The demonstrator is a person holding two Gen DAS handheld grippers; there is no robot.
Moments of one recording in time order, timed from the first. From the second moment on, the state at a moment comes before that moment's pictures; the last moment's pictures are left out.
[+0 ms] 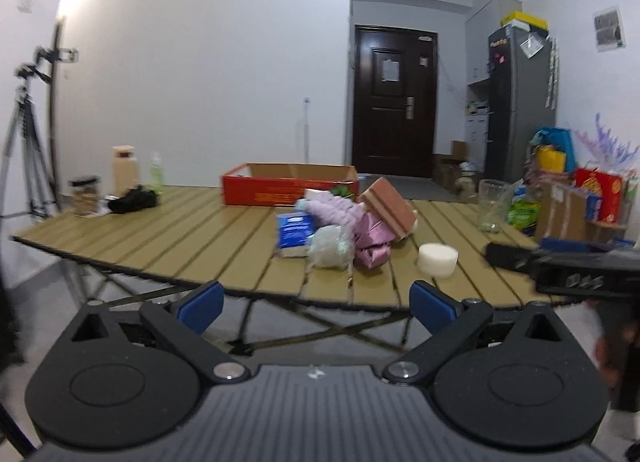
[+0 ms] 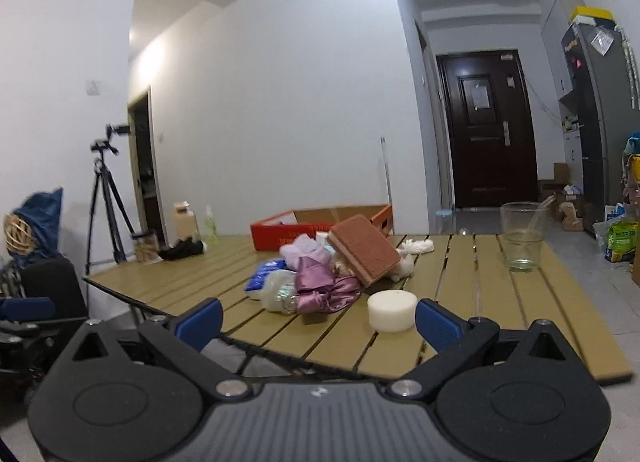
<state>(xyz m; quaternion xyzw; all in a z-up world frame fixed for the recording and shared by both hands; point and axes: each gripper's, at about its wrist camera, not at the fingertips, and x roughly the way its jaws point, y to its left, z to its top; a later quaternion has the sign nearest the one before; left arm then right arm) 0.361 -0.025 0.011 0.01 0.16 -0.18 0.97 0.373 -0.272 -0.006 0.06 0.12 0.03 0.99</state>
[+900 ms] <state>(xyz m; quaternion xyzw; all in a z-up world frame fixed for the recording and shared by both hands) 0.599 -0.107 -0.057 -0.03 0.26 -0.24 0.94 0.537 -0.330 -0.049 0.07 0.23 0.01 0.97</state>
